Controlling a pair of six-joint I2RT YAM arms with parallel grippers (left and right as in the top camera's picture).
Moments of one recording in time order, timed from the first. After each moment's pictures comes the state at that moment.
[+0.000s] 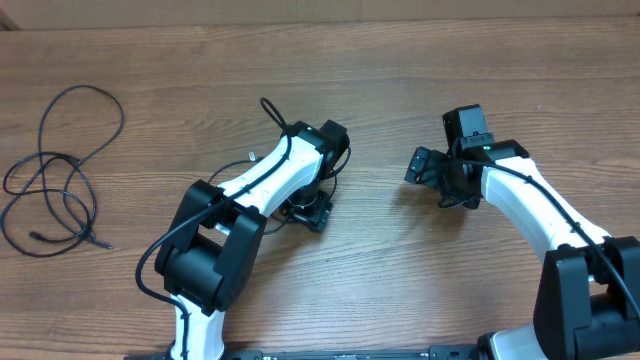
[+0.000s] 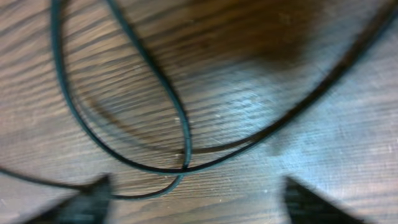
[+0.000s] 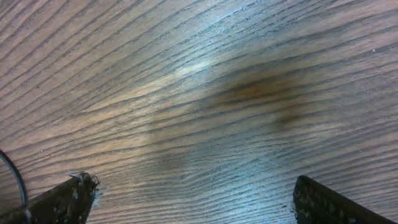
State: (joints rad) left arm -0.57 2.04 1.43 -1.18 -0.12 -0.18; right arm 0.17 1.66 1.04 -0.67 -0.06 0.57
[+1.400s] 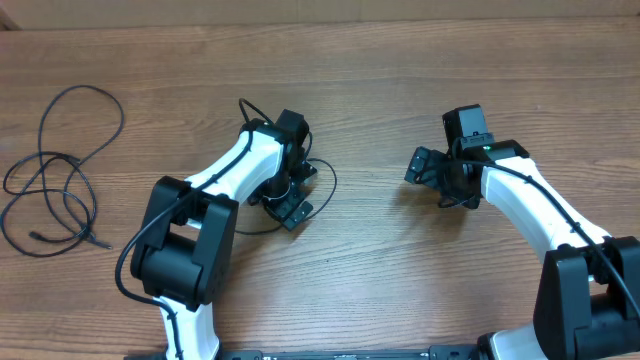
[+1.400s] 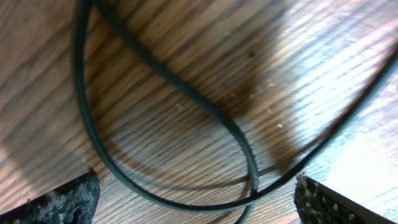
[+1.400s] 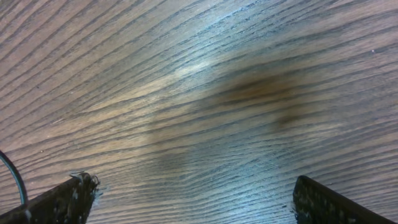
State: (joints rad) left arm -0.40 2.01 1.31 -1.00 -0.01 0.32; right arm 0.17 1.66 1.04 -0.67 -0.06 0.57
